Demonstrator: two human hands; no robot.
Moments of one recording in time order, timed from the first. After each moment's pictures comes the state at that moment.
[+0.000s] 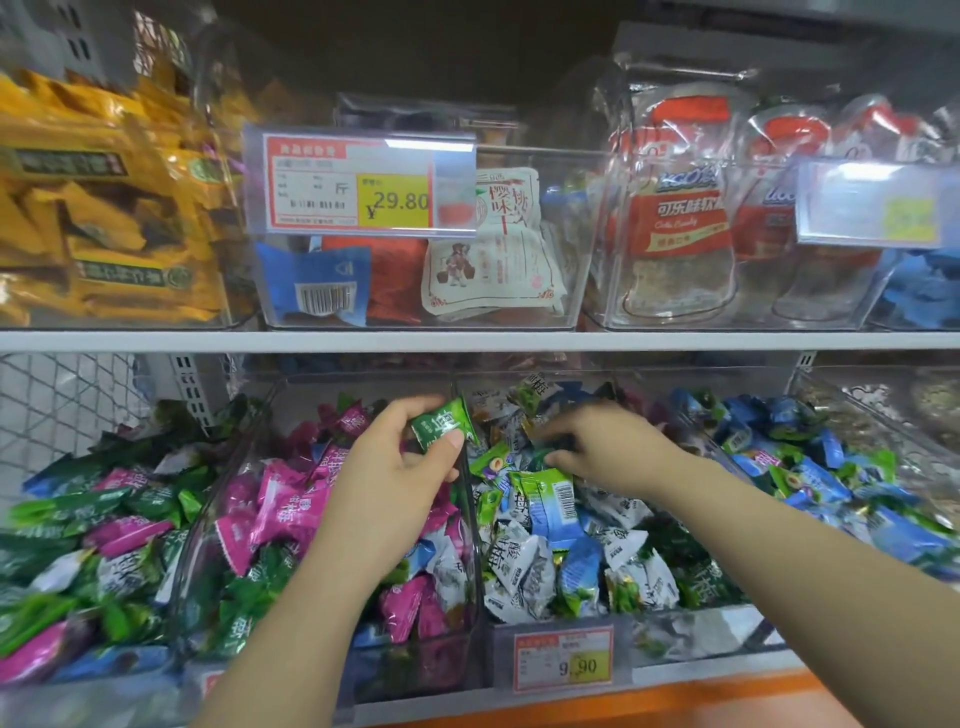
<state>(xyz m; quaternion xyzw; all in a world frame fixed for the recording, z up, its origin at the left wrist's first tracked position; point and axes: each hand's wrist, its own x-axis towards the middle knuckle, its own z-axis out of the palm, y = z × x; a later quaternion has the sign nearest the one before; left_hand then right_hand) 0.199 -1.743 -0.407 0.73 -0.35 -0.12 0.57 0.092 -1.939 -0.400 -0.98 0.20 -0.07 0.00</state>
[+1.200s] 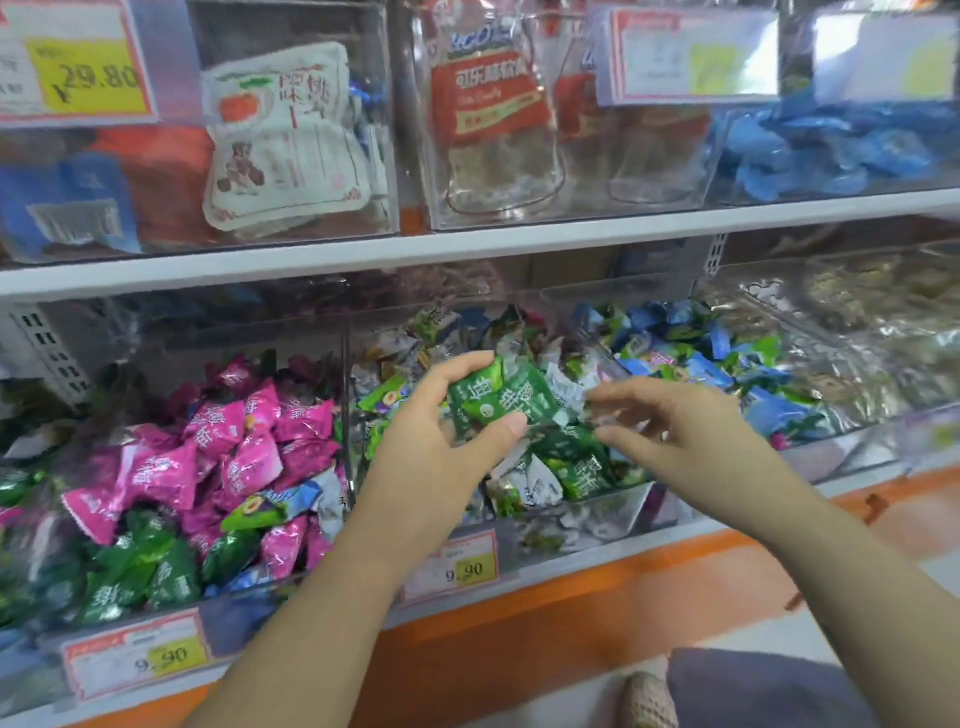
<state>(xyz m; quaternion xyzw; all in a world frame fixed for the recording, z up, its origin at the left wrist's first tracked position) 0.104 -1.788 -0.422 0.65 -0.48 -0.21 0.54 -0.063 -1.919 -0.418 -0.89 0.29 -0.27 0.23</state>
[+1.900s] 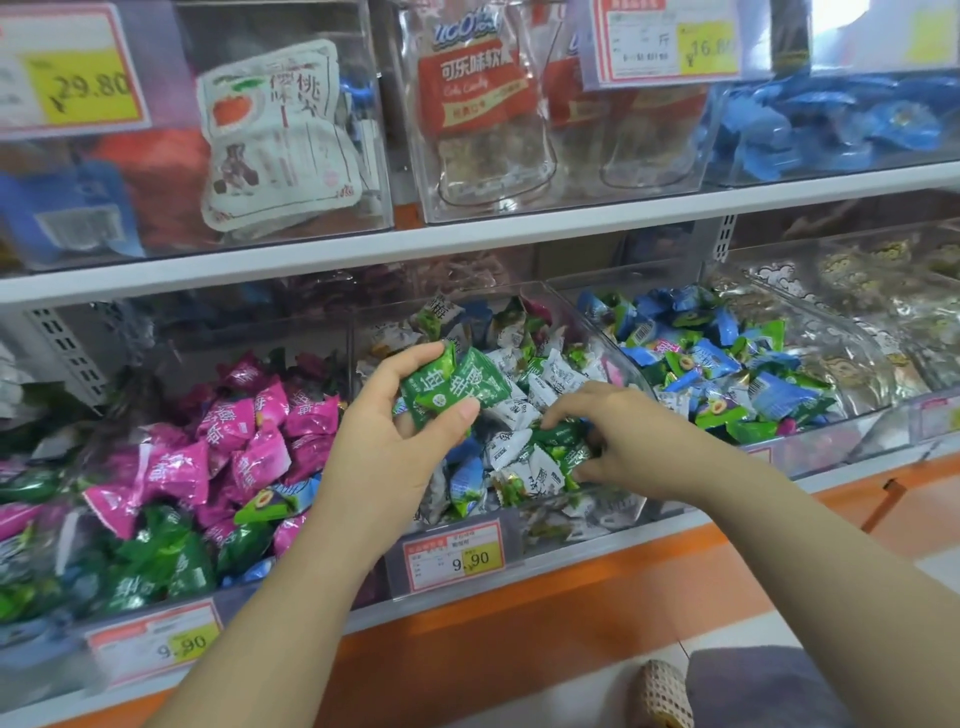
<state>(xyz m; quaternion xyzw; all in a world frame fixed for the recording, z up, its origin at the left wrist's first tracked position) 0.122 -1.776 -0.425 0.66 -0.43 -0.18 0.59 -0.031 -1.931 -0.431 -0.95 0.27 -0.06 0.16</state>
